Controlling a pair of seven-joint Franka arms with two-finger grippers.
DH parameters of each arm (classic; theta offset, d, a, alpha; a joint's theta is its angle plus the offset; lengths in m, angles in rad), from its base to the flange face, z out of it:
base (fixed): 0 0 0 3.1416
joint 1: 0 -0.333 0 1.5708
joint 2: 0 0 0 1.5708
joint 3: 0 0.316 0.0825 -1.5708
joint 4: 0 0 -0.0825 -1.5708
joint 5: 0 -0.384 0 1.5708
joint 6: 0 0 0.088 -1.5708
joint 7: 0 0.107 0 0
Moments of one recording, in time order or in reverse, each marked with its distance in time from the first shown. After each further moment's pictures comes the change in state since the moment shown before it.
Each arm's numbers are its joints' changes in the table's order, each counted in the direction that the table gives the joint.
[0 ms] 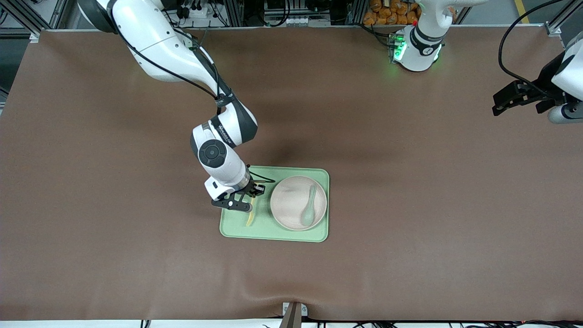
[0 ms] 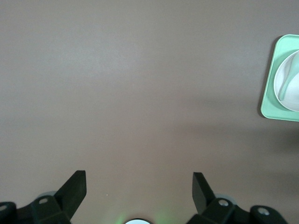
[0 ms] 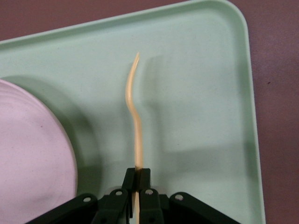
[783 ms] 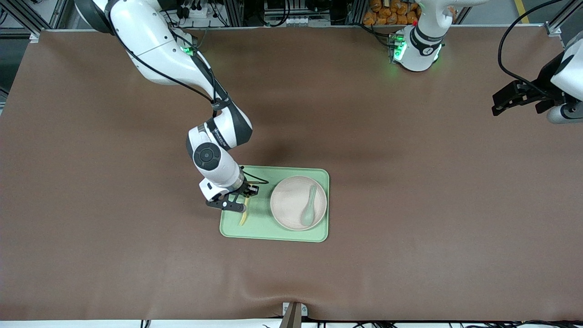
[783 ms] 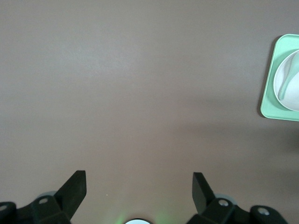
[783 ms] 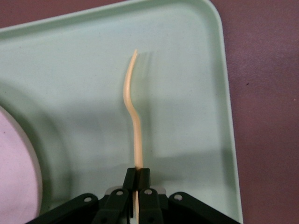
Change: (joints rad) left arm 0.001 0.000 -0.001 0.000 0.000 0.000 0.000; right arm 0.021 0.000 -0.006 0.049 0.000 -0.038 -0.023
